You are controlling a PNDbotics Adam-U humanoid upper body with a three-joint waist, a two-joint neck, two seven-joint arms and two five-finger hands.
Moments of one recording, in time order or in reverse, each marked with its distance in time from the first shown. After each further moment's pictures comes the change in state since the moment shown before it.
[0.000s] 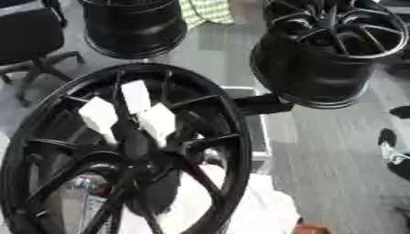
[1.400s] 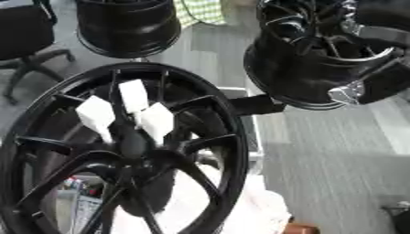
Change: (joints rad) left arm -0.025 0.027 -0.038 0.000 0.005 0.020 -0.035; right arm -0.698 -0.449 0.343 -0.006 -0.364 -0.232 0.538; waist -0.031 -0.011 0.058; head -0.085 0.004
